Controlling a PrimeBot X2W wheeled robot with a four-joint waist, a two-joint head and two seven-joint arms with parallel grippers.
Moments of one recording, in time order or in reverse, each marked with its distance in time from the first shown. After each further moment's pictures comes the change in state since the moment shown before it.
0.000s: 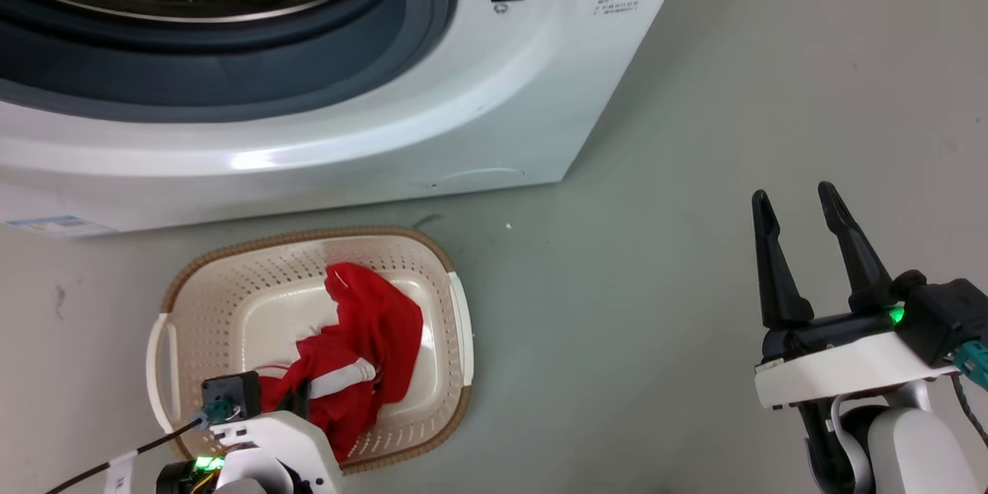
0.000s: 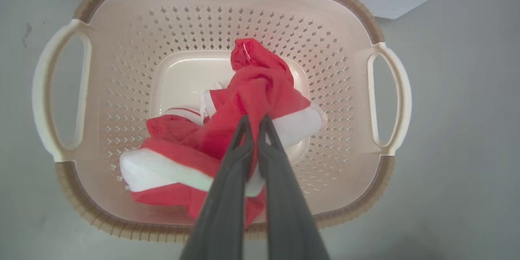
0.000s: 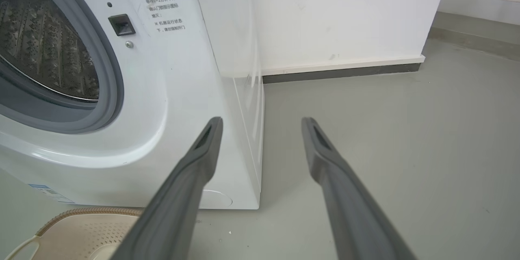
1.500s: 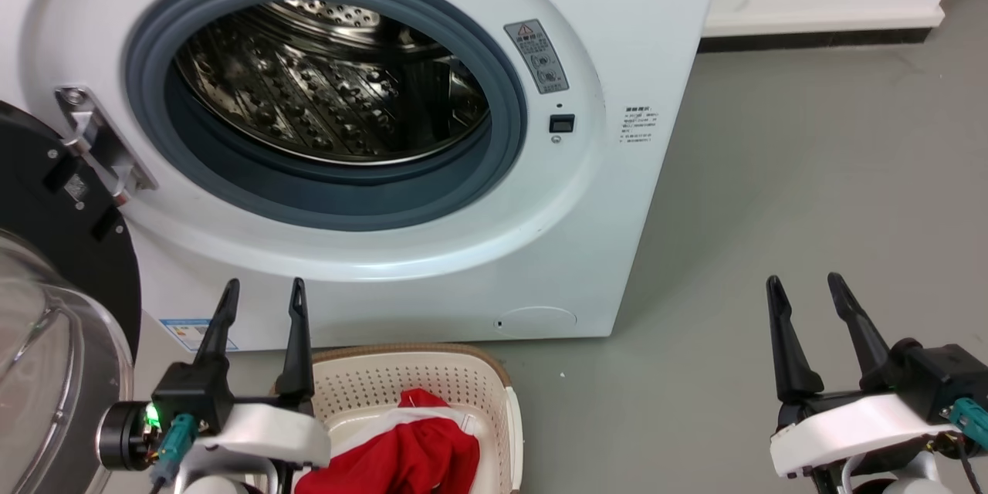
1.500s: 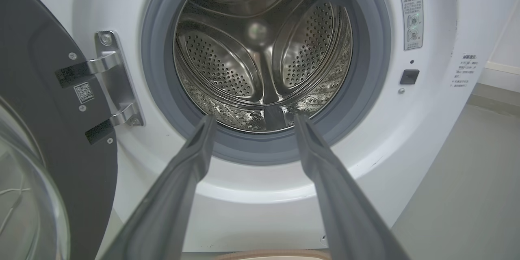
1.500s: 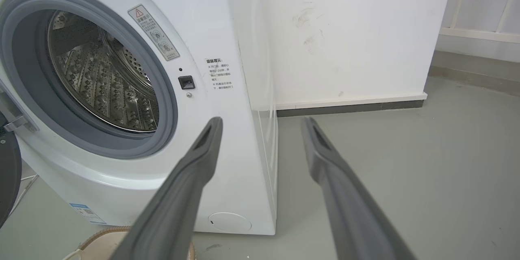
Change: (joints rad) left arm 0.290 -0.098 0.292 -0.839 0.426 0.008 -0.003; right arm 0.139 0.000 -0.049 0.034 0.000 0.000 0.041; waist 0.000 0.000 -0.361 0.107
